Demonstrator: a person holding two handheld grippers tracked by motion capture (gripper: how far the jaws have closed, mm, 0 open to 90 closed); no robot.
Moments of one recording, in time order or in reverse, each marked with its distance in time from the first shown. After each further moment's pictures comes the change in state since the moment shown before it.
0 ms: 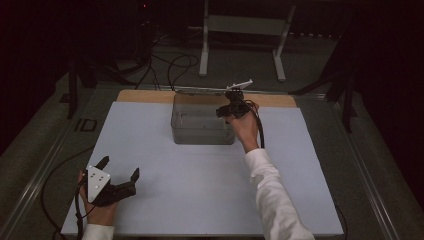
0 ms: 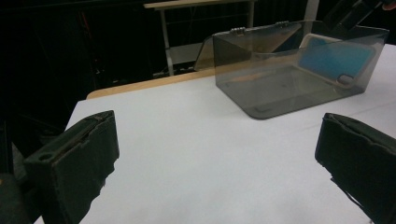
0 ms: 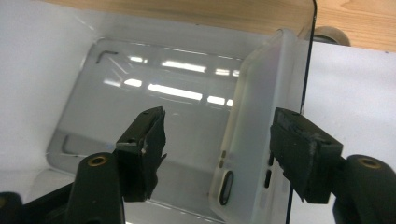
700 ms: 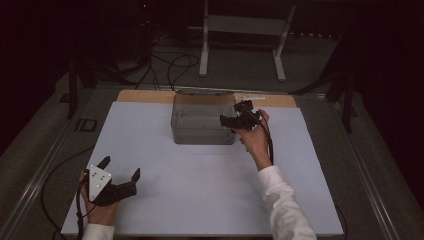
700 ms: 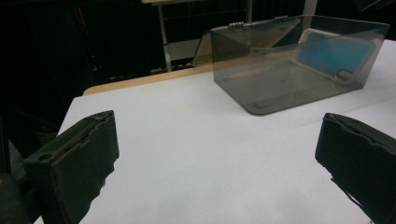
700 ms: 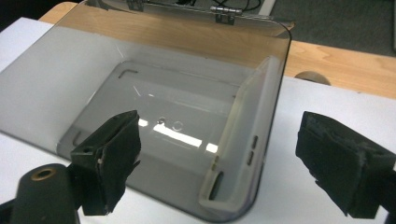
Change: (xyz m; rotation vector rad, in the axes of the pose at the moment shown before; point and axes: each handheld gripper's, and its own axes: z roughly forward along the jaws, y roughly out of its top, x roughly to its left) left arm 0.000 -0.001 0.003 0.022 -0.012 -0.001; right arm -0.010 -0.045 -0.029 -0.255 0.034 -0.114
